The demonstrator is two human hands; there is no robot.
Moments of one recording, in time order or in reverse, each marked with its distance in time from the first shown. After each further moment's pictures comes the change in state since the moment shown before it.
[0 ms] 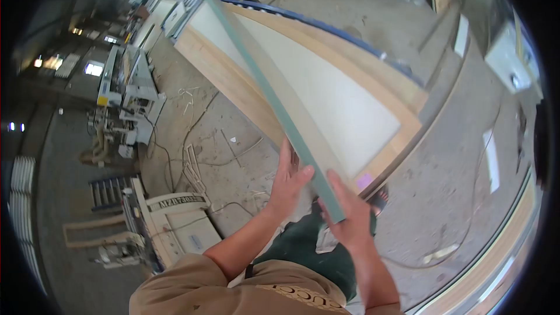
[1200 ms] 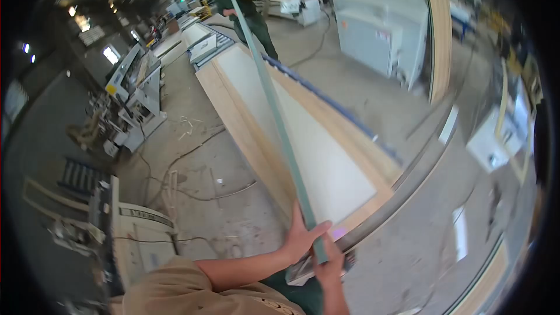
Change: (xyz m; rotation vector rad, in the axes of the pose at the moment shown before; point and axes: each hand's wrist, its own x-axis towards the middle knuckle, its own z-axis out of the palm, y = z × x) left_hand -0.063 0.025 0.052 0.041 0.216 -0.152; right_hand -0.060 -0.002 0.017 0.036 0.072 -0.038
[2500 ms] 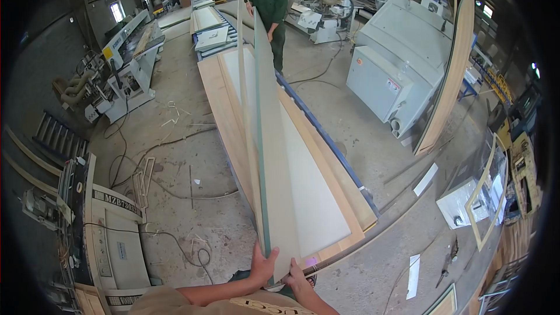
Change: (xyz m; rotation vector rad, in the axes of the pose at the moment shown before) left_hand 0.024 -0.006 -0.110 -0.055 0.459 -0.007; right_hand 0.024 0.114 0.137 1.078 -0.067 1.538
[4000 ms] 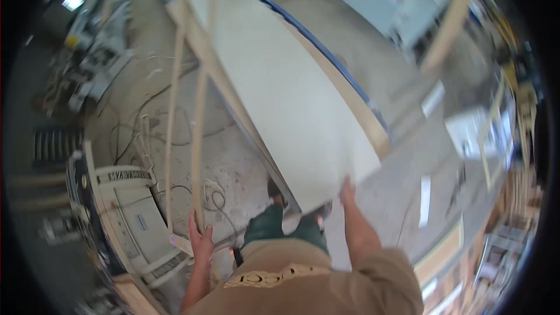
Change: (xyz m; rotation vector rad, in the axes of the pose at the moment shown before) left_hand -0.045 0.025 -0.207 0.595 0.312 -0.165; right_hand 0.038 -0.126 -0.121 -0.813 0.727 -0.499
